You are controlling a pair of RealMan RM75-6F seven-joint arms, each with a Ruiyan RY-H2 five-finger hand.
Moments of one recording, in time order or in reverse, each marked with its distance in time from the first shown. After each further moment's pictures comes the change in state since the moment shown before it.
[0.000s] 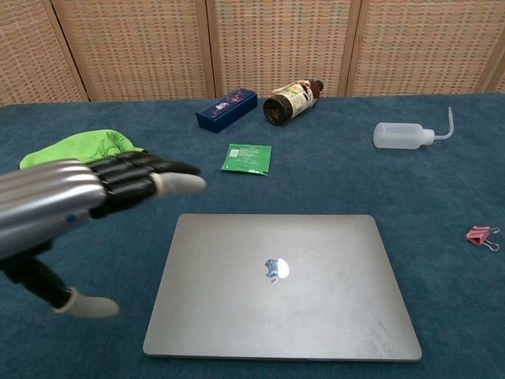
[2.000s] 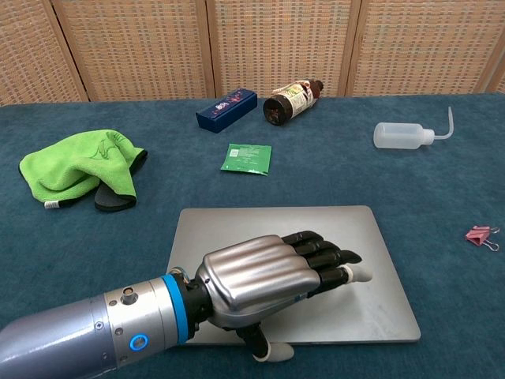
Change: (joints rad) left arm -0.302 -0.501 -0.053 0.336 -0.264 -0.258 0.167; right arm 0.007 0.030 0.016 0.022 0.053 -0.047 0.119
